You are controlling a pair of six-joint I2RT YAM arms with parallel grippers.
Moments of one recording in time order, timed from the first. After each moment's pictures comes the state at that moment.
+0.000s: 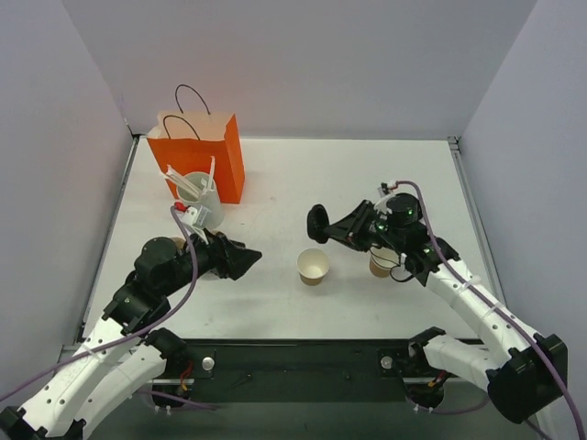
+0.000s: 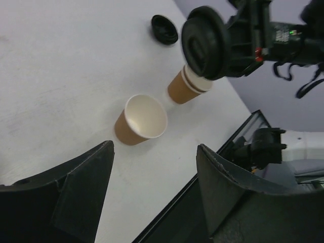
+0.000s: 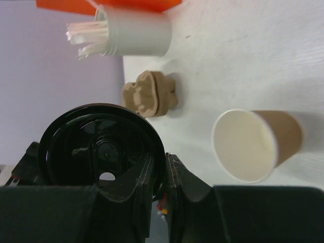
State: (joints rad) left arm -0.60 0.60 0.67 -0.28 0.22 -0.56; right arm 0.41 1.02 0.78 -0.25 -0.35 1.02
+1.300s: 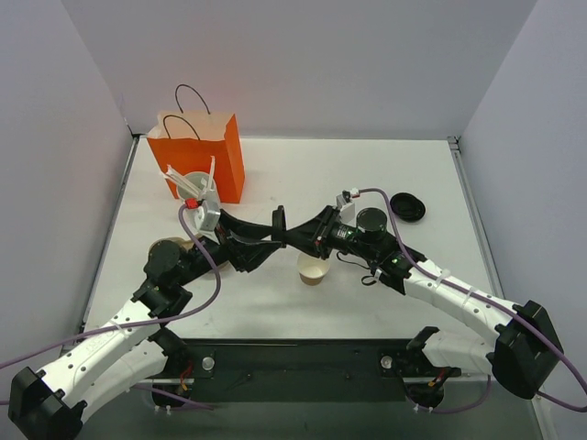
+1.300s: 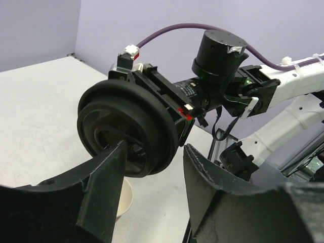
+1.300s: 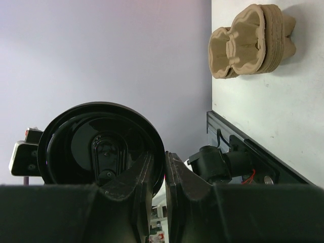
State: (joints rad) left arm -0.66 0.76 0.52 0.49 0.43 -0.52; right arm 0.72 1.14 0.69 0.28 -0.37 1.49
